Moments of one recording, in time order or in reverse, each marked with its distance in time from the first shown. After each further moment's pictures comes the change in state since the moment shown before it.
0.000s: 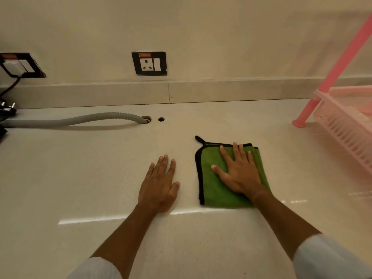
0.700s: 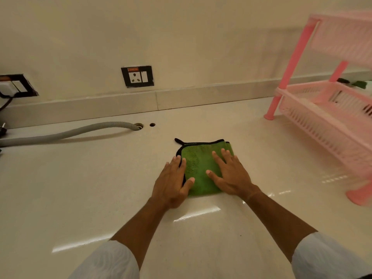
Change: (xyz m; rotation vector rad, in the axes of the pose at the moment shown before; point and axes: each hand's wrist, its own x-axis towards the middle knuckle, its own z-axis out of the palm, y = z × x) left_hand -0.027 0.034 -0.020 -0.201 0.001 0.235; right_hand -0.079 -0.030 -0.023 0.160 0.009 -0.003
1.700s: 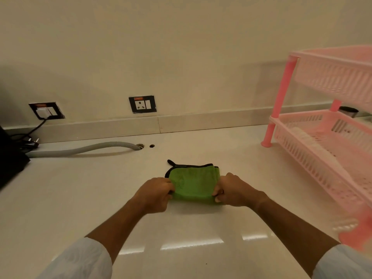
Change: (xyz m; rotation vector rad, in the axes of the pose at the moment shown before) left_hand 0.018 0.047 -0.045 0.344 -0.050 0.107; right_hand -0.002 0.060 -0.086 0.058 -0.246 -0.311
